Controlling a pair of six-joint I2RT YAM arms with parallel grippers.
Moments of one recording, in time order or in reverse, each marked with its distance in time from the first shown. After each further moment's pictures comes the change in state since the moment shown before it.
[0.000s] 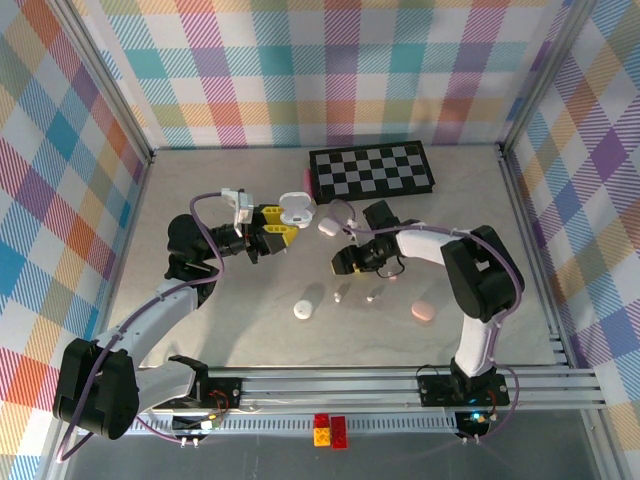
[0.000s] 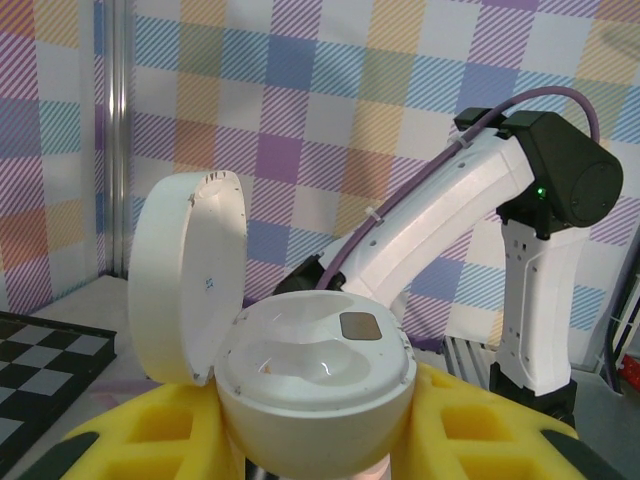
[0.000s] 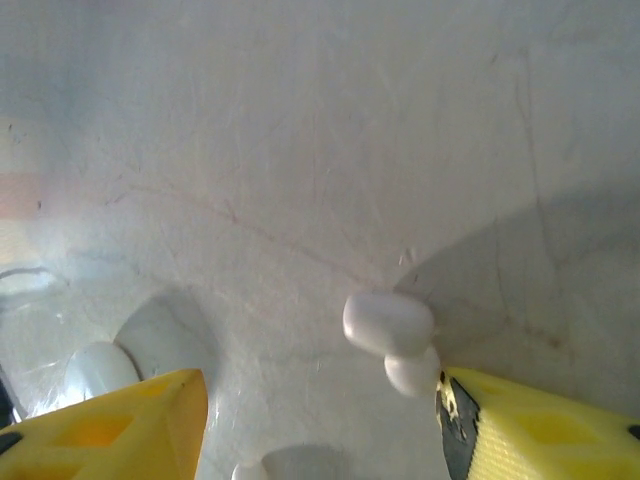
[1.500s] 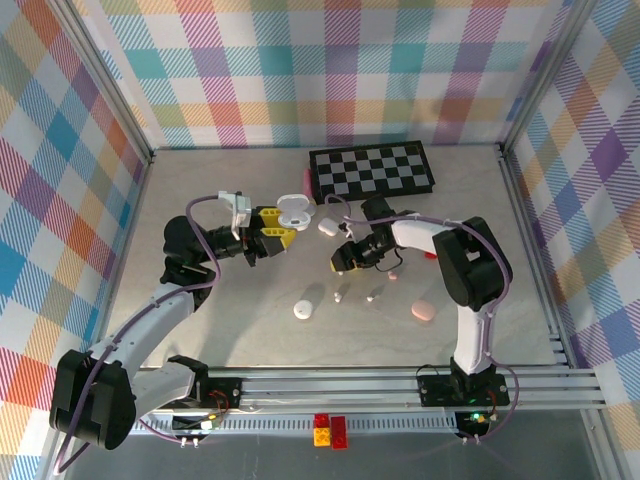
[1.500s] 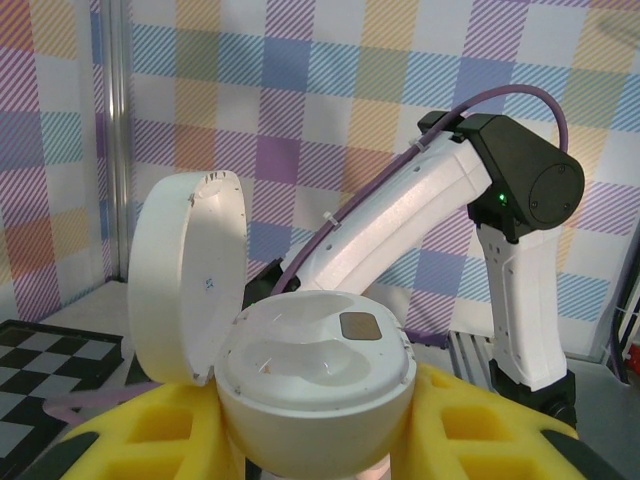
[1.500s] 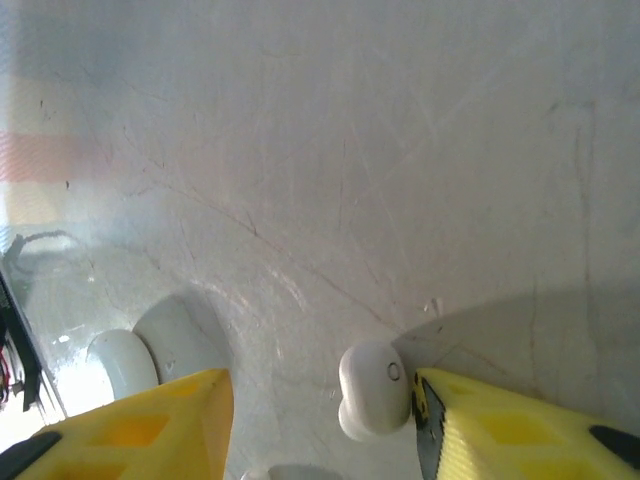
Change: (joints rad) left arm 0.000 -0.053 0.000 -0.060 0.000 0.047; right arm -0.024 0.117 0.141 -0.117 -0.098 -0.119
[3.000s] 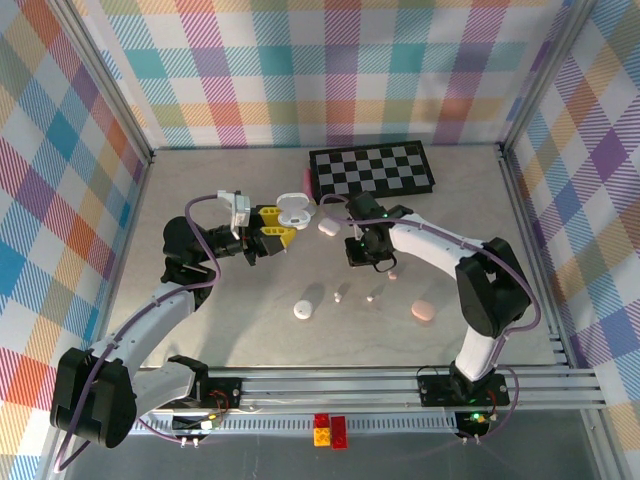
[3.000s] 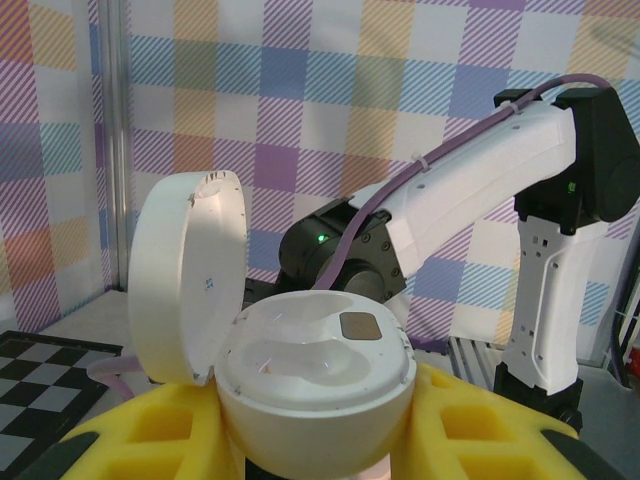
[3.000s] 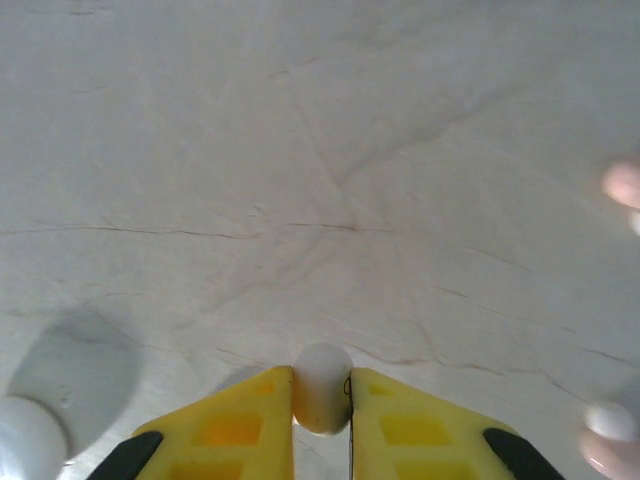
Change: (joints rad) left arm 0.000 0.010 0.000 0.037 0.000 -0.018; right arm 0.153 -0.208 0.074 -0.295 0.656 0.299
